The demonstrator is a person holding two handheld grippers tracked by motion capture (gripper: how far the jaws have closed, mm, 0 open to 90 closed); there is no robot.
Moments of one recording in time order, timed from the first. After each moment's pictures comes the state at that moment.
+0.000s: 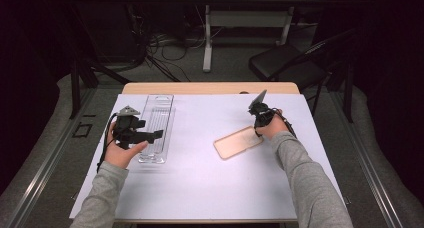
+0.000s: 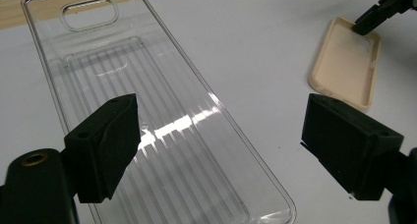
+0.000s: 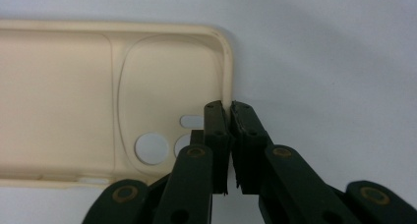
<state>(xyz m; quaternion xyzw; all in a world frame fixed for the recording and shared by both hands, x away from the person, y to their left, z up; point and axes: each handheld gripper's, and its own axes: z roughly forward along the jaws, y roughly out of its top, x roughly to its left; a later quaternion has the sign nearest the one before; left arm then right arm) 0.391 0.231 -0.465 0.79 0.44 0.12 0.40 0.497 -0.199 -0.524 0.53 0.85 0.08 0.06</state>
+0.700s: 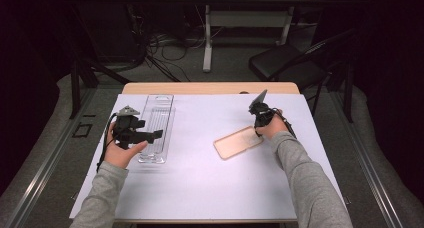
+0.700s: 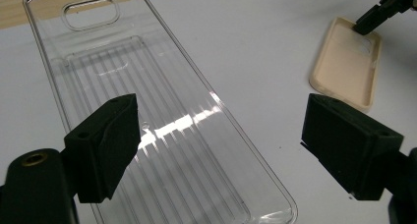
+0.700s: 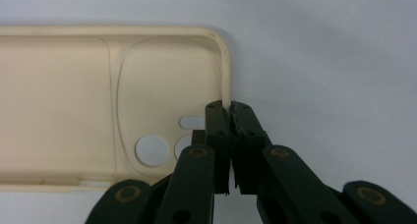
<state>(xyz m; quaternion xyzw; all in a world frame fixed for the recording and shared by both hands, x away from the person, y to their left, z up) 0.391 0.232 -0.466 0.79 0.44 0.13 0.40 0.497 -0.198 -0.524 0.54 0.84 0.08 0.06</state>
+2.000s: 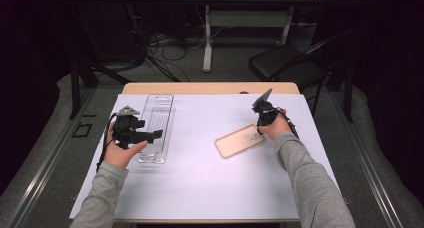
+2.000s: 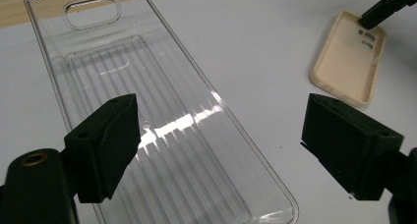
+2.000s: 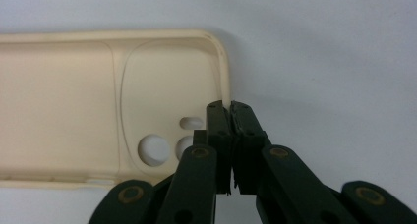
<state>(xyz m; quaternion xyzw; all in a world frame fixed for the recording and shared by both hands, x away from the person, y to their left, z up) 0.392 0.233 -0.466 0.79 0.45 0.13 0.40 0.494 -0.208 -0.517 0.55 0.82 0.10 0.06</state>
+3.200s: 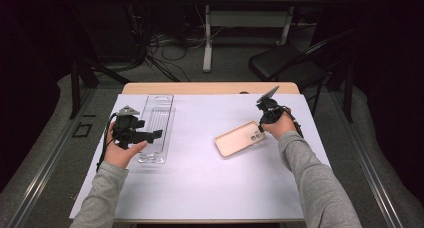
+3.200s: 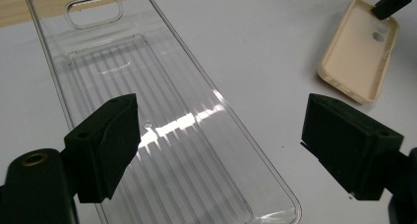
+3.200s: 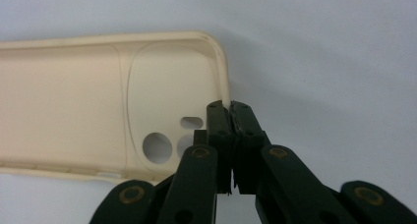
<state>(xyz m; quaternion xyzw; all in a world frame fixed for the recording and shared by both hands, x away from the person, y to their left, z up) 0.392 0.233 -0.467 0.79 0.45 0.13 0.40 0.489 -0.220 -0.500 0.55 0.82 0.14 0.05</state>
